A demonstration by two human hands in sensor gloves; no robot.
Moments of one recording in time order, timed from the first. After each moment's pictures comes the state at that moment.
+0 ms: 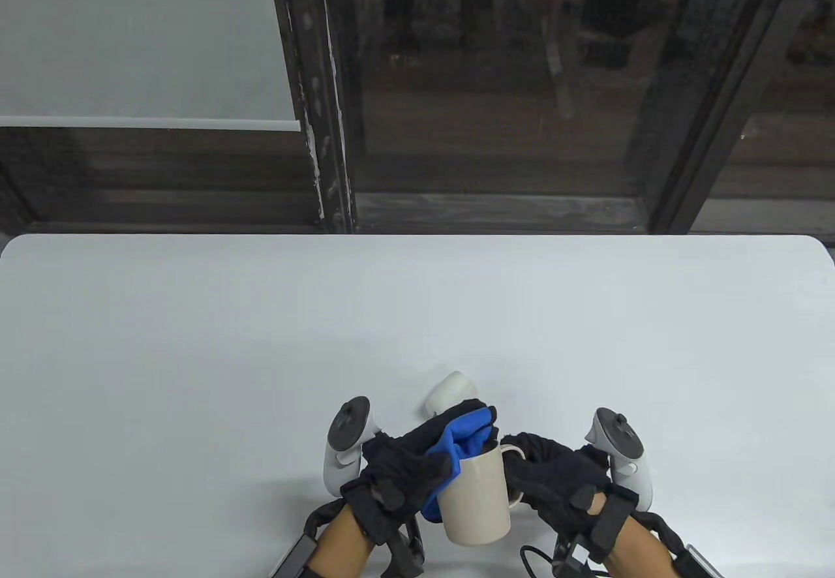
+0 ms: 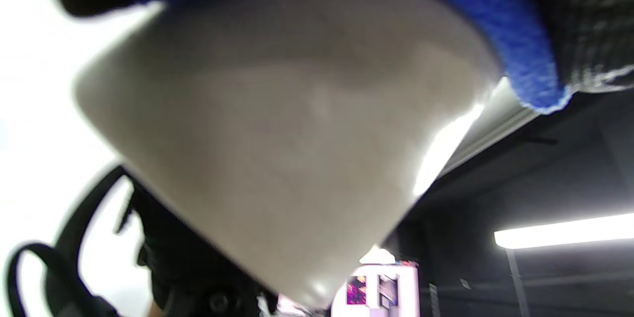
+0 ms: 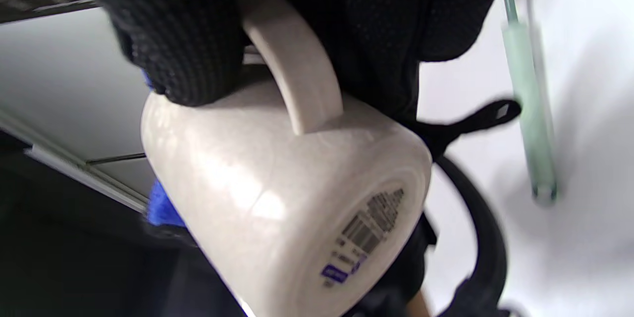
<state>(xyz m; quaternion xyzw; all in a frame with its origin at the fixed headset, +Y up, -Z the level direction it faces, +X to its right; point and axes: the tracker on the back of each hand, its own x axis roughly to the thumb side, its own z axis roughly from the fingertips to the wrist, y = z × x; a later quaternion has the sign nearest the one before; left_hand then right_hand) -0.077 -0.702 -0.302 -0.22 -0.30 0.71 0.59 0.174 -0.704 -0.287 0.17 0.23 0.65 0.70</state>
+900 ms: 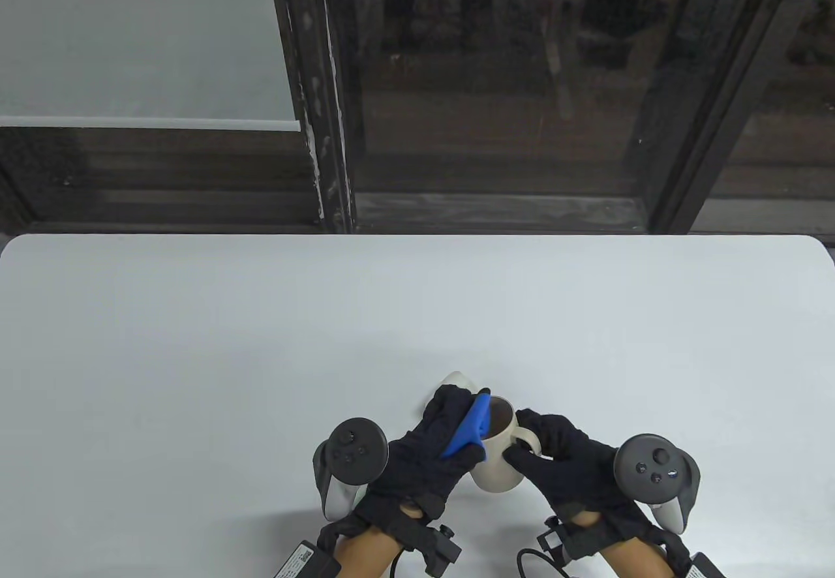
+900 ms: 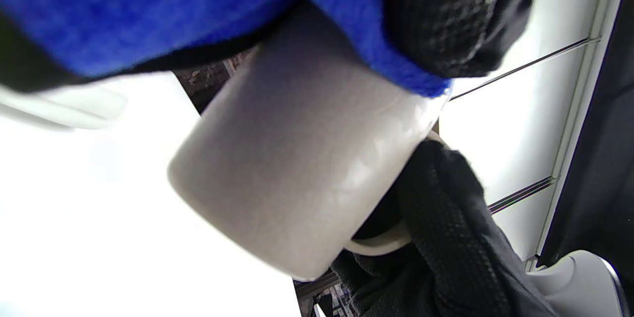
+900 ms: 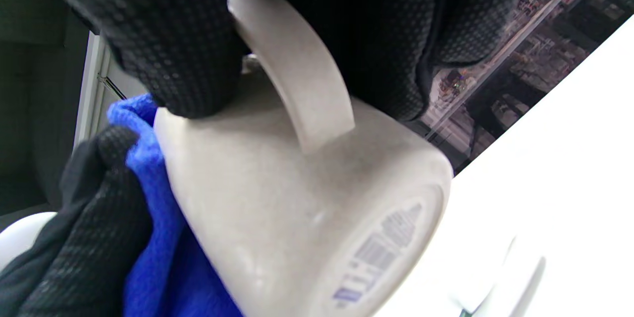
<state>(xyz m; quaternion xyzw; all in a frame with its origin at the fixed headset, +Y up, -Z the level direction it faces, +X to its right) -0.078 -0.687 -0.288 -0.03 -0.20 0.56 0.80 0.195 -0.663 -0.271 0.15 -0.11 0.87 0.46</state>
